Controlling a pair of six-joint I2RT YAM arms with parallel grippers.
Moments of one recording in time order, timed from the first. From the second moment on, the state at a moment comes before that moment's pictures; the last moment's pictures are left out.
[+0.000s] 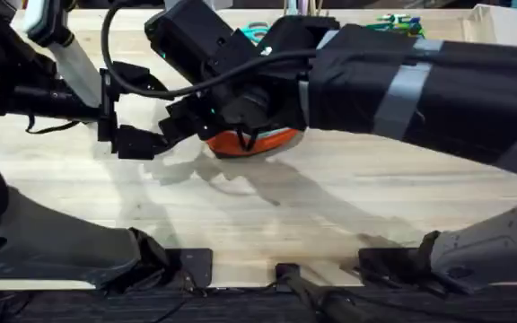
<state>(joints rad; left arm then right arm) 0.51 1.69 1.16 -1.44 0.95 1.96 1.00 1.79 1.48 -0.64 0.16 0.46</state>
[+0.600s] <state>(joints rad) 0.51 1.69 1.16 -1.40 0.84 1.96 1.00 1.84 1.48 -0.62 0.16 0.38</state>
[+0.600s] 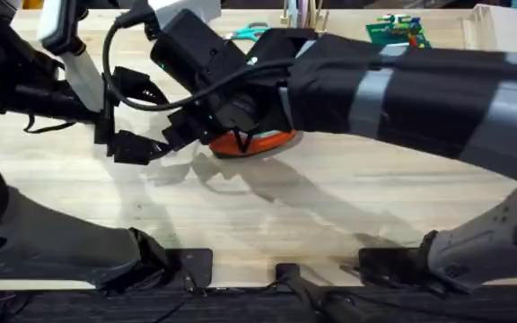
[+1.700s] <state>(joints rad) 0.51 1.69 1.16 -1.38 0.84 1.96 1.00 1.89 1.48 -0.66 0.17 0.37</state>
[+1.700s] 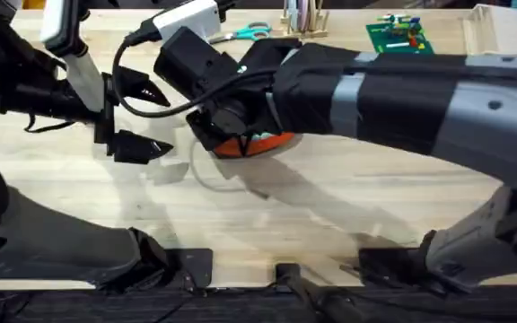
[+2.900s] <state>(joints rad) 0.38 1.69 1.16 -1.39 0.99 1.96 0.97 1.81 1.48 -0.54 0.26 0.31</state>
